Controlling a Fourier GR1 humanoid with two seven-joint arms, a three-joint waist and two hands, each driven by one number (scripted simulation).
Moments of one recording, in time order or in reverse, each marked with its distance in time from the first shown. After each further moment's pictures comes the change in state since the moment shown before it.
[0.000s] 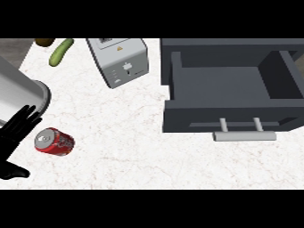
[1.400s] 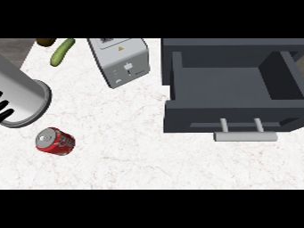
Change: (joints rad) left arm 0.194 0.128 -0.012 -0.716 0.727 0.121 0.661; right arm 0.004 -0.051 0.150 0.030 0.075 -0.135 -0.068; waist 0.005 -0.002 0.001
